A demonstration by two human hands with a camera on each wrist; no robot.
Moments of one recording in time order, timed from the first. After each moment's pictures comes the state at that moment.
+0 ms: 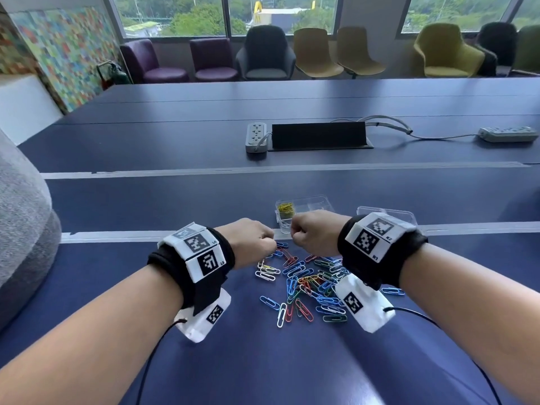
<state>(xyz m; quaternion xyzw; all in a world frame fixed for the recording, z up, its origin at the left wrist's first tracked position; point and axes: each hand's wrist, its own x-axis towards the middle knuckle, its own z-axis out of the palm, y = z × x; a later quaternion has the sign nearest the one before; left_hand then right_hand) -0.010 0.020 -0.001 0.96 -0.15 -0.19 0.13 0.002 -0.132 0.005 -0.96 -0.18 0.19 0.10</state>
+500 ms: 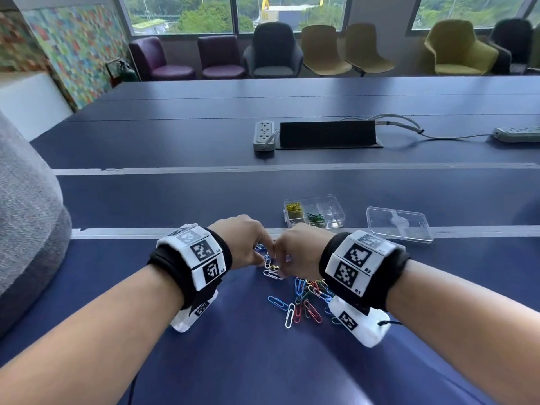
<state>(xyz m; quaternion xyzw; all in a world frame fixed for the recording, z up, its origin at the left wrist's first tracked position) -0.010 0.044 -0.007 0.97 -0.20 -0.15 0.08 -0.016 -0.101 -0.008 -0.94 -0.29 0.16 0.04</state>
